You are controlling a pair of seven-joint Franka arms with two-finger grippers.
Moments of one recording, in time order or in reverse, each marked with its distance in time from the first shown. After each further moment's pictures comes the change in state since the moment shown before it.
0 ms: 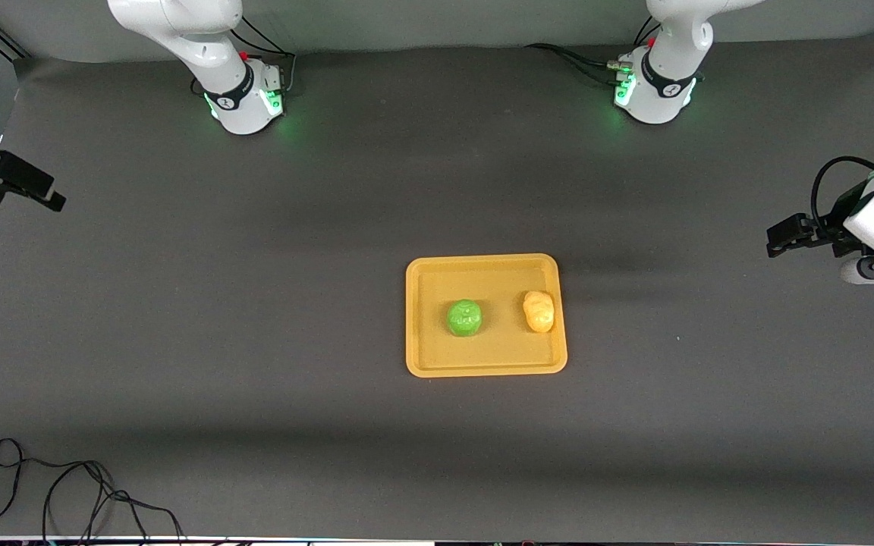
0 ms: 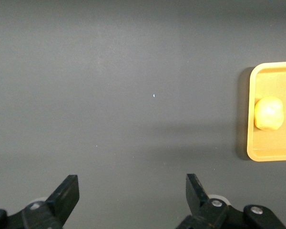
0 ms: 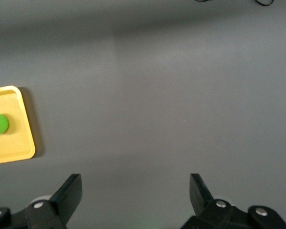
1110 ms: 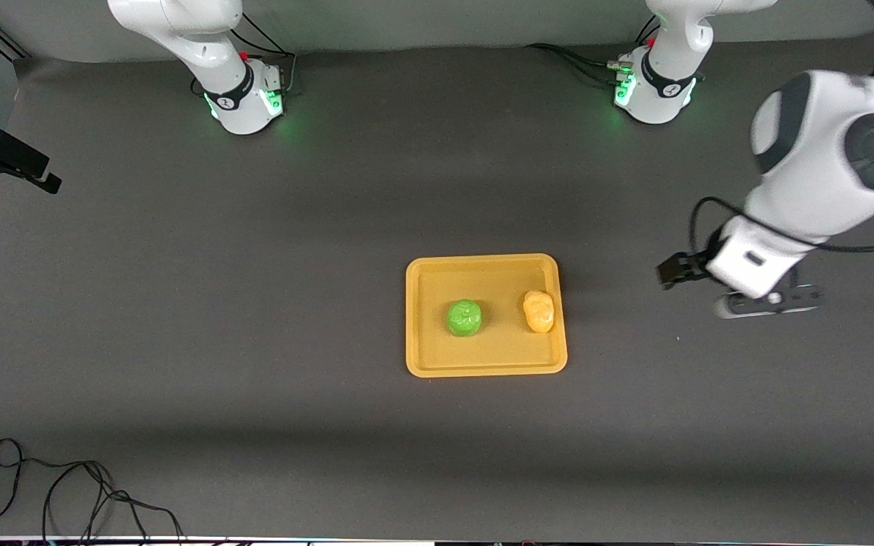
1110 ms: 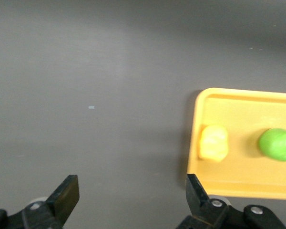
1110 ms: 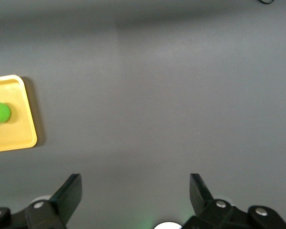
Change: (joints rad) left arm -0.257 0.141 -0.018 -0.028 -0.009 0.206 -0.414; right arm -0.001 0.028 0.020 0.057 -0.014 -0.065 -0.031
